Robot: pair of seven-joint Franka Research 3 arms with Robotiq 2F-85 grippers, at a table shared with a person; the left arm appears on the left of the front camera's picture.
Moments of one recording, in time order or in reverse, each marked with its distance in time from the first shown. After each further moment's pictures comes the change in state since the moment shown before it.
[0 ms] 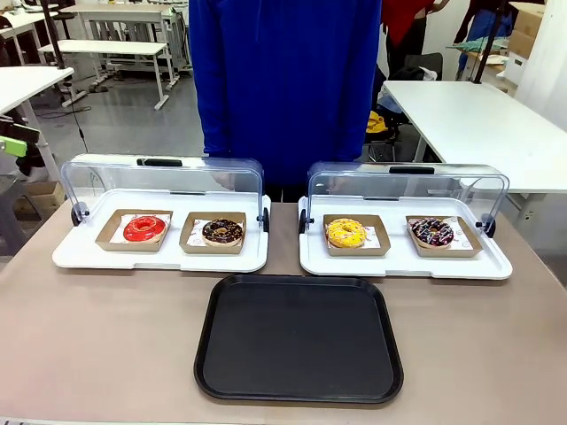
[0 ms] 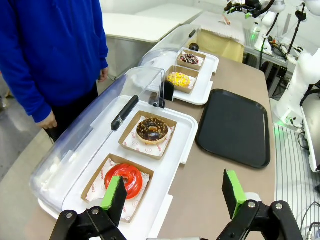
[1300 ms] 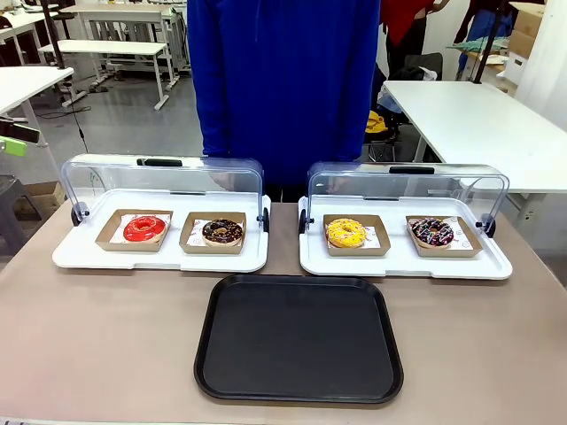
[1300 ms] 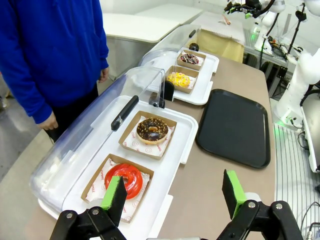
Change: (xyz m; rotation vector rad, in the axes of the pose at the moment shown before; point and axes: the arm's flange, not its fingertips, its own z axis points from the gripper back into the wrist) left arm 0.000 0.000 0.000 0.000 0.000 0.000; right arm 0.000 0.000 0.000 0.001 0.000 0.001
